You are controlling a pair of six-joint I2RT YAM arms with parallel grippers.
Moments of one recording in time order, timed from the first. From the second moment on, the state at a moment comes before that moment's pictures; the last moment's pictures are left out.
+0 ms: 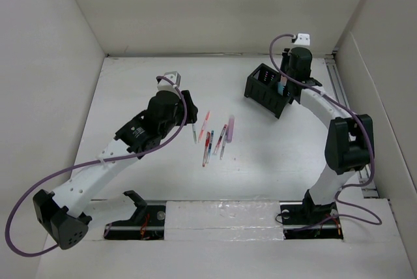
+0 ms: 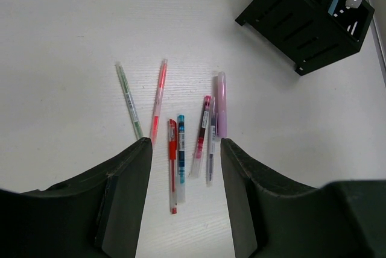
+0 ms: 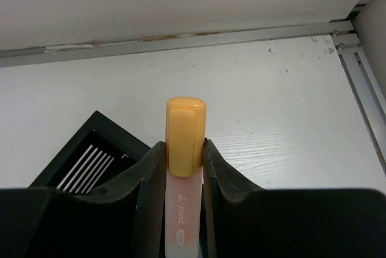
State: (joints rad) left arm -0.72 1.06 1.06 -0.48 -0.31 -0.56; right arm 0.16 1.75 1.33 0.12 0.29 0.09
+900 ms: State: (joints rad) left arm -0.72 1.07 1.06 -0.48 -0.31 -0.56; right arm 0.31 1.43 1.10 0.11 0.18 0.08
